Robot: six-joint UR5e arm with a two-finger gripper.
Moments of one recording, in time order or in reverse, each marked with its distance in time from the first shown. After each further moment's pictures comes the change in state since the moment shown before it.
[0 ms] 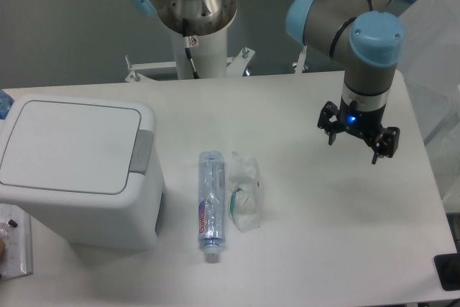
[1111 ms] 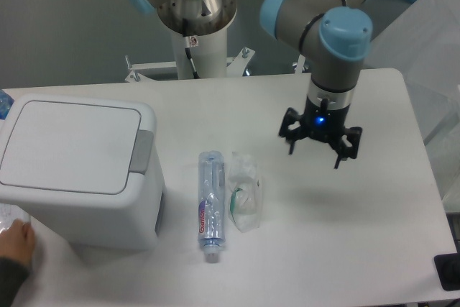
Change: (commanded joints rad) arm -0.112 0.071 -0.032 0.021 -0.363 -0.575
